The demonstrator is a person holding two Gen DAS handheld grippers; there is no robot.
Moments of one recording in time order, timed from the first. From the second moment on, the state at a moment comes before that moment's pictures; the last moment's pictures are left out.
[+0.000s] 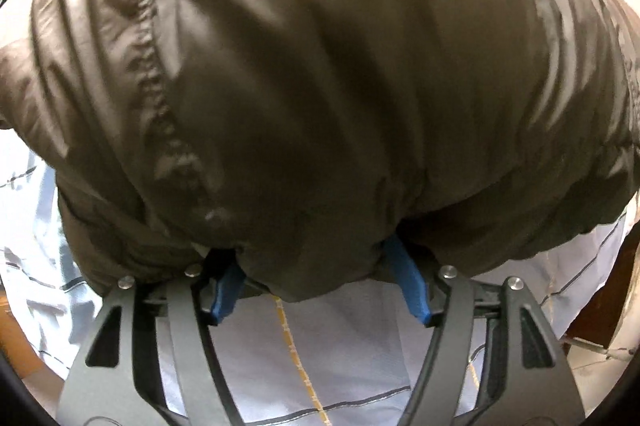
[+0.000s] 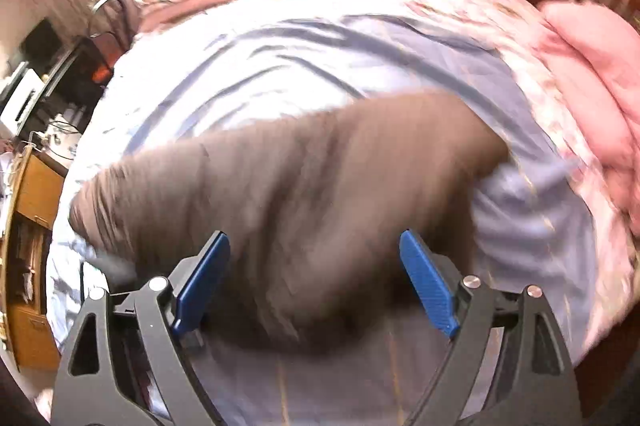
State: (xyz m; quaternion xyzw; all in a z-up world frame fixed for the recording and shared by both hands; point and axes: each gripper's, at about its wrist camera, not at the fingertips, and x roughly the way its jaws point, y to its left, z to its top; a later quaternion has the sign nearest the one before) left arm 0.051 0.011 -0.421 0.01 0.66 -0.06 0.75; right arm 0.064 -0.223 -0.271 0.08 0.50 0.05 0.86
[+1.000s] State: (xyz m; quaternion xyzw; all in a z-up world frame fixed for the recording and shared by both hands) left arm 0.090 0.091 -0.406 -0.01 0.64 0.11 0.76; right arm 0.104 -0.169 -0.328 -0.01 0.56 0.03 0.83
